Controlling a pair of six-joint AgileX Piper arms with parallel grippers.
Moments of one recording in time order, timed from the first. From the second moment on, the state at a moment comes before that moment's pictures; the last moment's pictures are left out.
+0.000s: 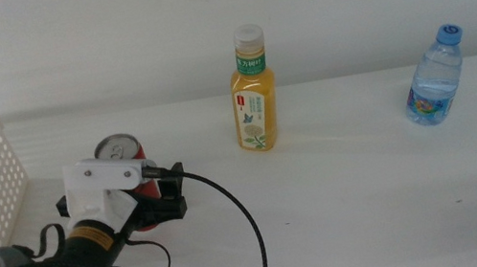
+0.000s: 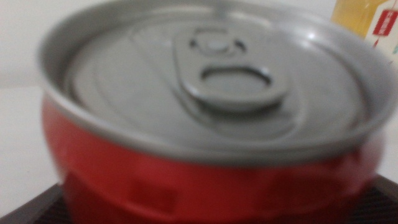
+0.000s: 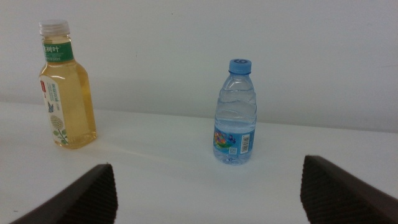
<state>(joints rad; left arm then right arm) -0.31 1.97 -0.49 -0.02 -1.13 -0.12 0.12 0.00 0.00 0.00 0.18 -0.07</state>
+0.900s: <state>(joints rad) -0.31 2.02 -0.56 -0.06 -1.09 -0.12 0.12 0.00 0.00 0.00 0.18 -0.07</state>
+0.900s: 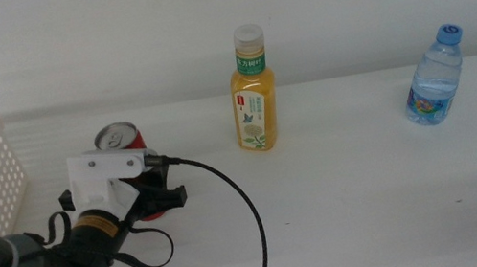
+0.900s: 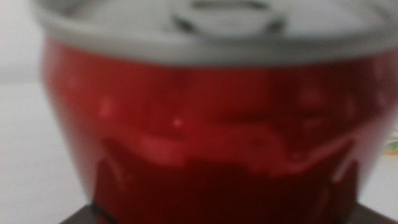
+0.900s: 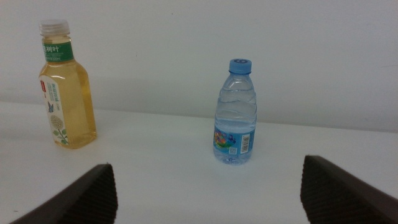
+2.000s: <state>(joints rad) -0.17 1.24 -0.94 -0.11 0.76 0.12 0.12 0.00 0.00 0.00 0.18 -0.07</state>
